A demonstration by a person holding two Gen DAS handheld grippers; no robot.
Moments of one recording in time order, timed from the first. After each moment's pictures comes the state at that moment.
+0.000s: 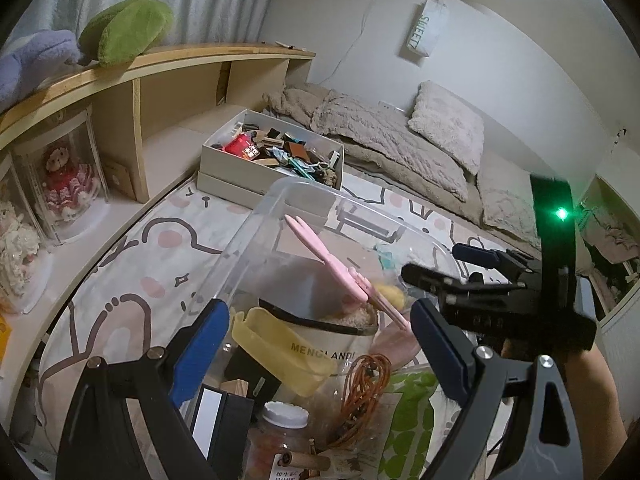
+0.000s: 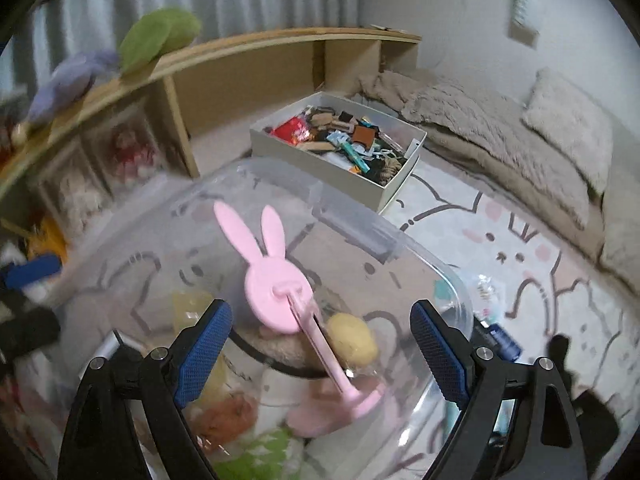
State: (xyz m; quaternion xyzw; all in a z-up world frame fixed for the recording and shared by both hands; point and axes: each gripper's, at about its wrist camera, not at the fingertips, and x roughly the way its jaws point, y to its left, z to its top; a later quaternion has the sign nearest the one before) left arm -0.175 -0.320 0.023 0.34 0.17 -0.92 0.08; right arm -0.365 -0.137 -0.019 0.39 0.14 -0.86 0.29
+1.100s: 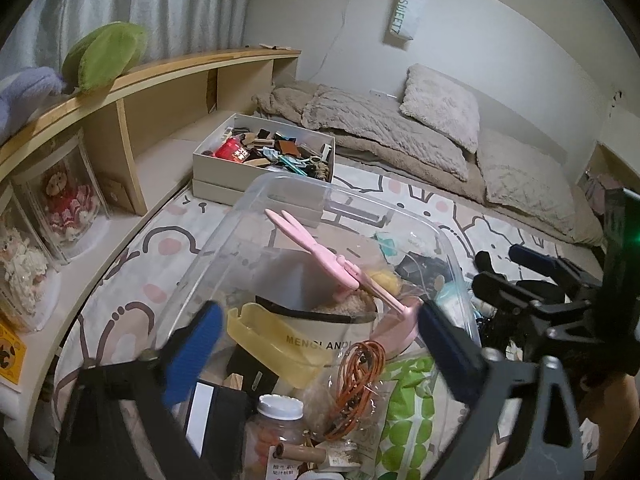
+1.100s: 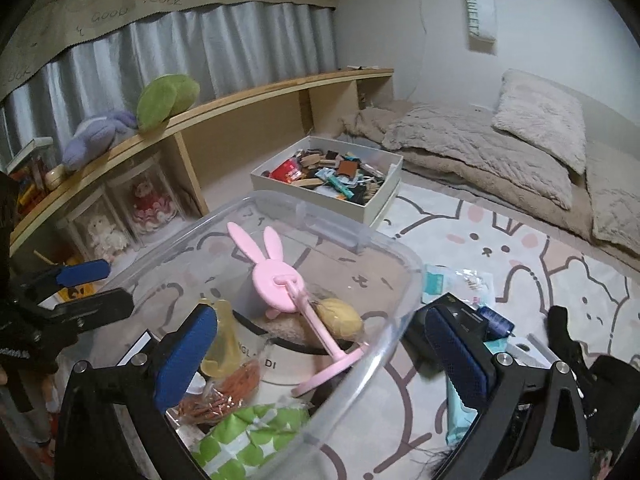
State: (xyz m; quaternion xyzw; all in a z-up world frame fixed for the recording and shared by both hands) left arm -0.181 -0.286 0.025 0.35 0.12 -0.92 0.08; right arm -0.321 -0.065 0.002 0.33 0.04 -0.90 0.29
